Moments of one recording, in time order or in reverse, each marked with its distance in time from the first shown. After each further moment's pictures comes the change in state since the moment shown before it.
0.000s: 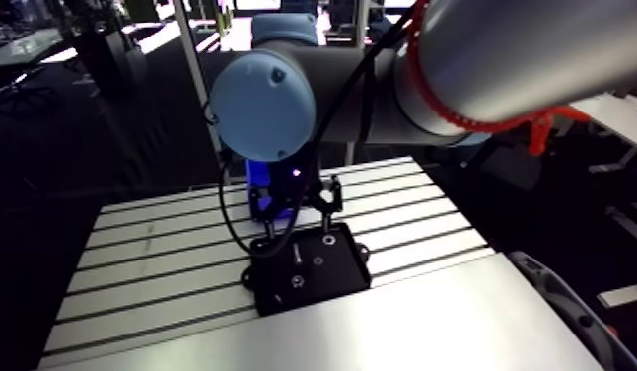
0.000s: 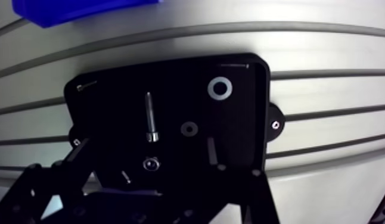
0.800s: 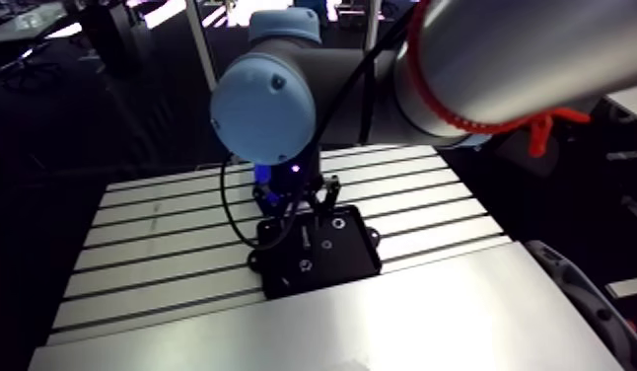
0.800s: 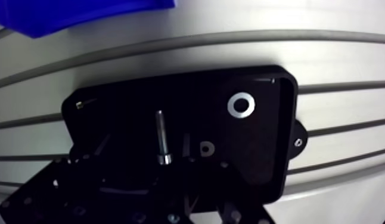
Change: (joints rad) arm 0.032 0.067 0.002 -0.053 -0.002 0.040
